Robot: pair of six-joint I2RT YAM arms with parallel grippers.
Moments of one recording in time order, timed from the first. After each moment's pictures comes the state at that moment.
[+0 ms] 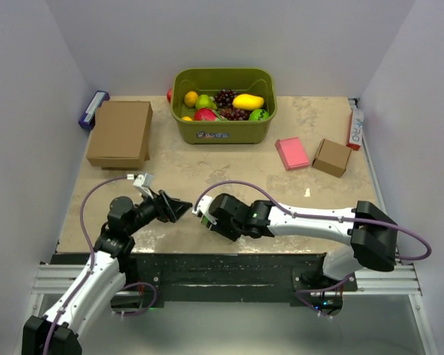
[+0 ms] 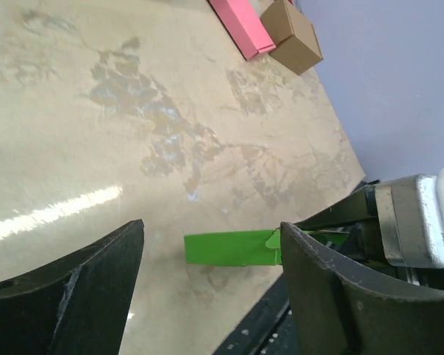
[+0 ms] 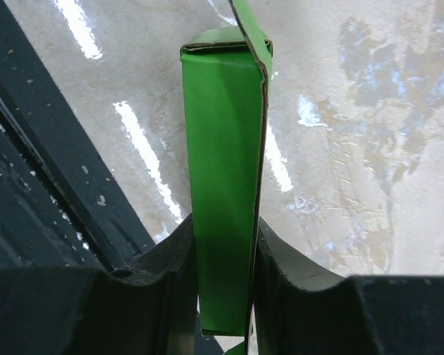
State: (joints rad) left arm -0.28 0.55 0.16 0.17 0.51 -0.66; right arm 1.21 1.49 0.98 -0.49 0.18 -0.02
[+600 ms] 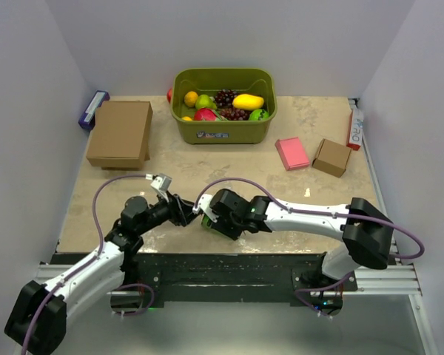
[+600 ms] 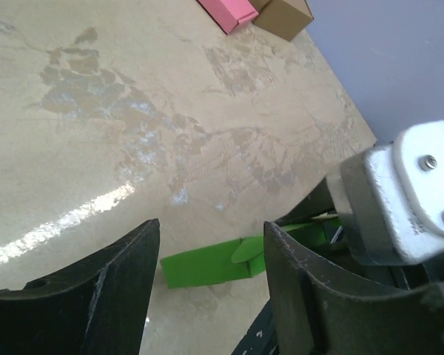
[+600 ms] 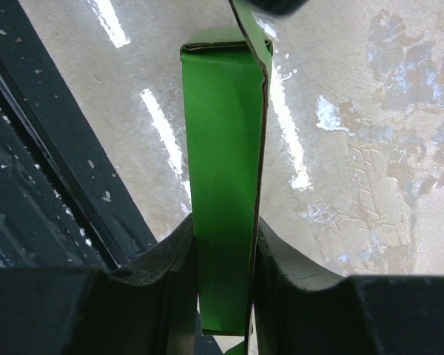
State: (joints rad) left arm -0.47 0.74 0.15 0.40 0.41 -0.56; right arm 1.14 1.53 0.98 -0.48 0.06 -0.06
